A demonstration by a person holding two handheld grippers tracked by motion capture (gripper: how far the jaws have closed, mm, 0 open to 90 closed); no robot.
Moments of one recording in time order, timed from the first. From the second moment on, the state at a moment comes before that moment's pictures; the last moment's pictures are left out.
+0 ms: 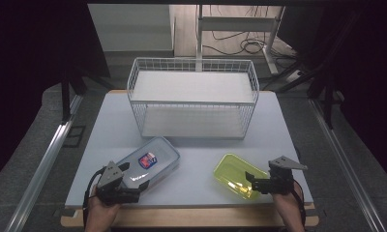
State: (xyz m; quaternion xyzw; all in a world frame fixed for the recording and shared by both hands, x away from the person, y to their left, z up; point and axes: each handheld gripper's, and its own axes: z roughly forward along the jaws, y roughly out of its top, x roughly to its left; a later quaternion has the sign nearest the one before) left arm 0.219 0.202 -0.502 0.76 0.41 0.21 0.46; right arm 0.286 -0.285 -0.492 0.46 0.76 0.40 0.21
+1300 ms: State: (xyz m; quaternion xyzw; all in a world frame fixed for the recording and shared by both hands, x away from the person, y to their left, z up) left arm 0.217 0.210 -0.504 0.74 0.43 0.21 0.48; right arm 0.245 -0.242 -0.463 0.34 0.84 0.39 0.15
